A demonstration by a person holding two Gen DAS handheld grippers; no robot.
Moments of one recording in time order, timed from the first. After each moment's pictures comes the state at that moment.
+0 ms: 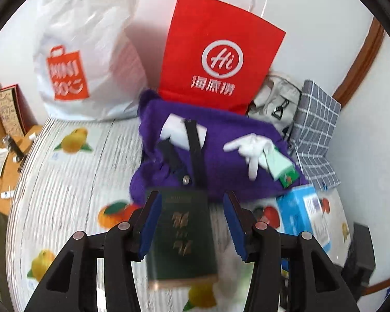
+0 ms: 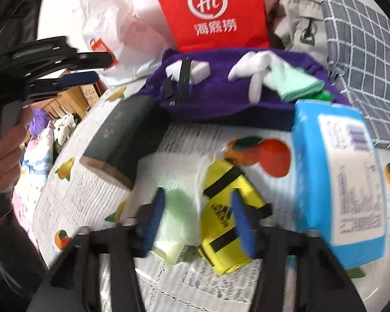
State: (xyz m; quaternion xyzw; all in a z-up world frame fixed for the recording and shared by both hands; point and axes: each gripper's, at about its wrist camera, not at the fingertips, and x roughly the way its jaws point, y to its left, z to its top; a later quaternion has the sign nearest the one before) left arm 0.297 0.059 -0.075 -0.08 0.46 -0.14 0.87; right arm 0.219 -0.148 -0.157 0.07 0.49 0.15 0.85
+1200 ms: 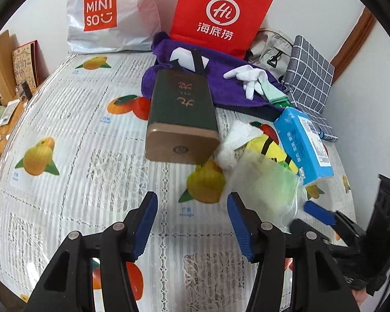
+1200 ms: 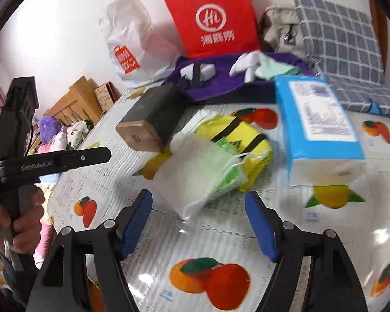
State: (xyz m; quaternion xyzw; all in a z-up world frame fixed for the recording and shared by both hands) left arm 0.167 0.068 -0.127 -0.08 0.51 -0.13 0.85; right arm 0.126 -0.160 -0.148 0.11 0.46 0.15 0.87
